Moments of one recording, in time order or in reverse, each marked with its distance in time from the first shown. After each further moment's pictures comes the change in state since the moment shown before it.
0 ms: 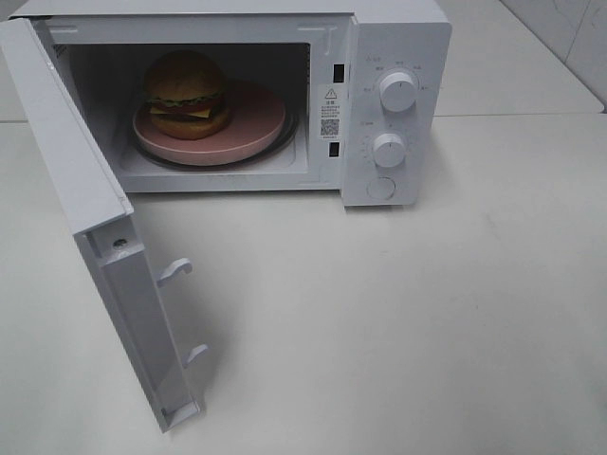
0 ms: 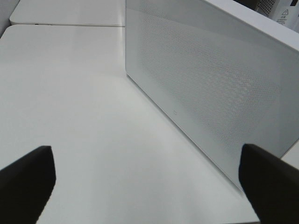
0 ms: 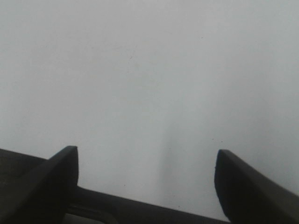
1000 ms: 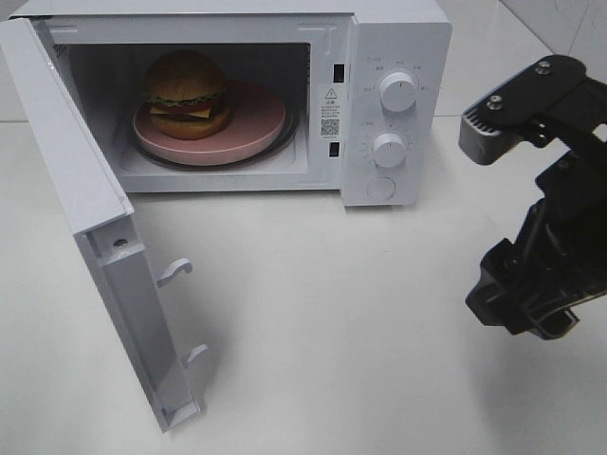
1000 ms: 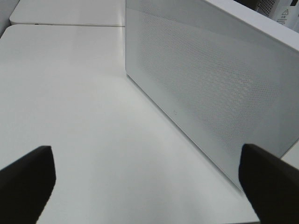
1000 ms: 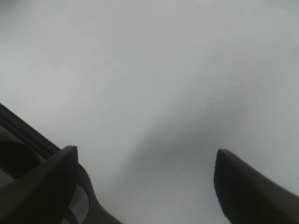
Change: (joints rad) left arm 0.000 0.000 0.000 0.000 0.000 0.000; right arm 0.423 0.531 -0.198 -0.079 -0.124 -0.021
